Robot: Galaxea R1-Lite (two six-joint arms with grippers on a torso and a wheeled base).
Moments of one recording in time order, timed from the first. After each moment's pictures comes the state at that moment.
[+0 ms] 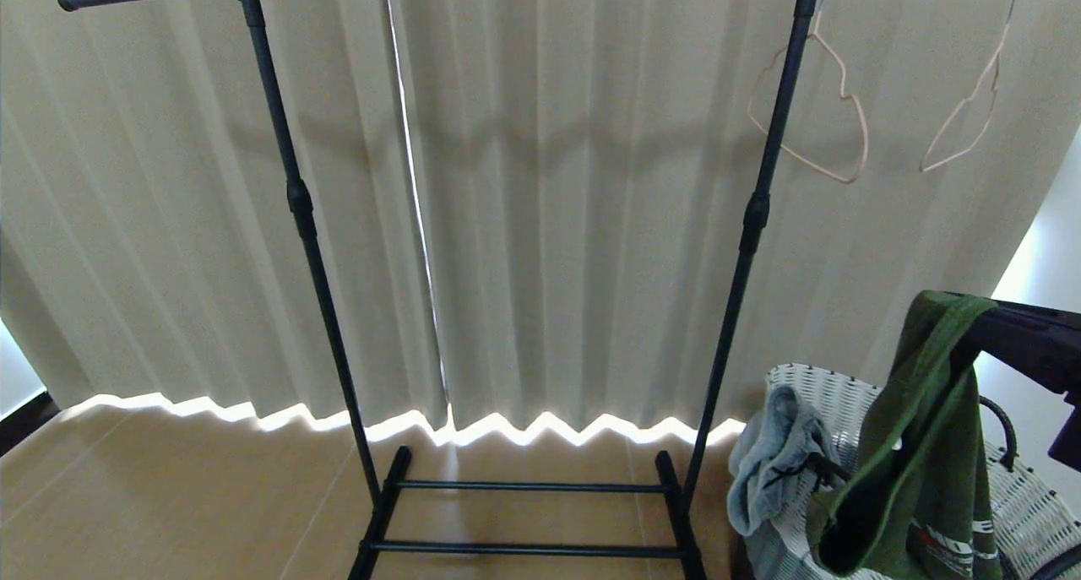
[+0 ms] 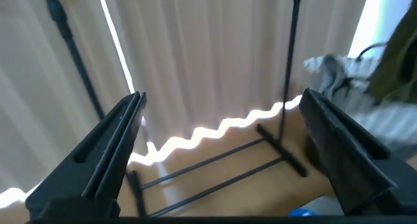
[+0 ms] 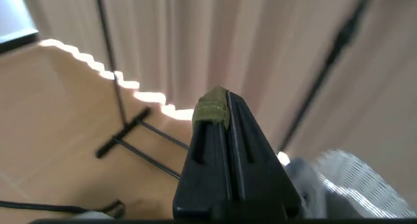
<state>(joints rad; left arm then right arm) -0.02 0.38 -0.29 -0.12 -0.41 0.06 0.56 1.03 -0.68 -0.21 -0.09 0.00</state>
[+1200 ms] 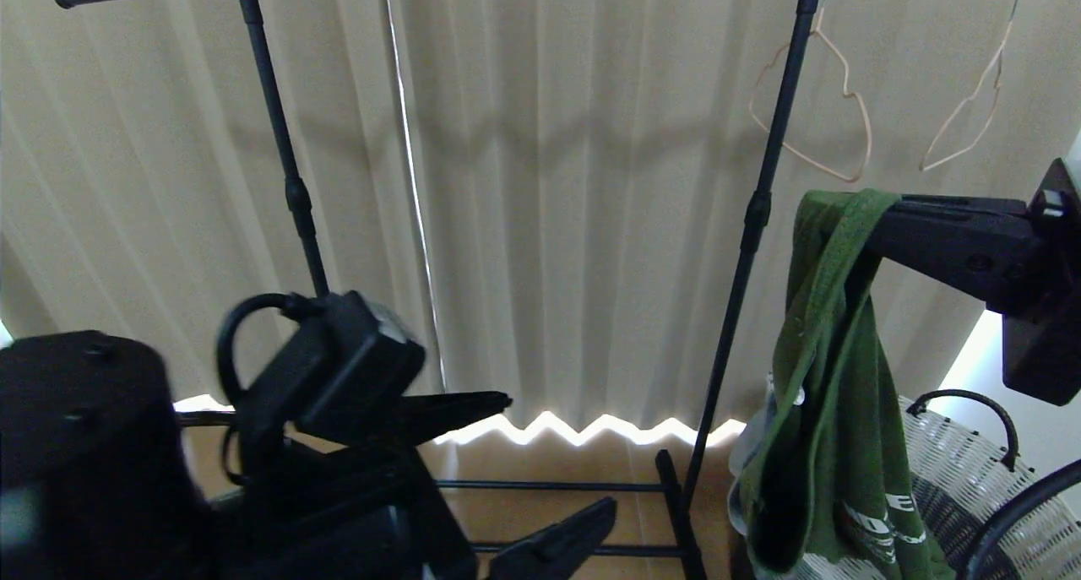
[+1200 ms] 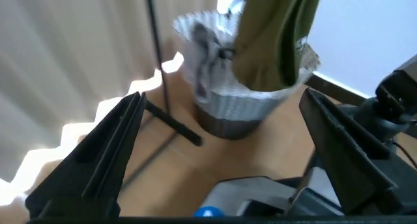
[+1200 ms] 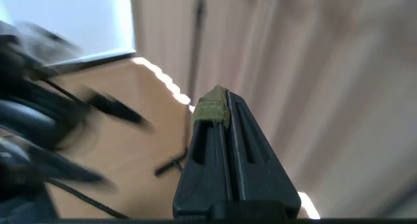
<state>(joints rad) -0.96 1.40 -0.57 -0.62 -0.01 -0.07 0.80 1.20 -0.93 -0.24 0.02 0.00</state>
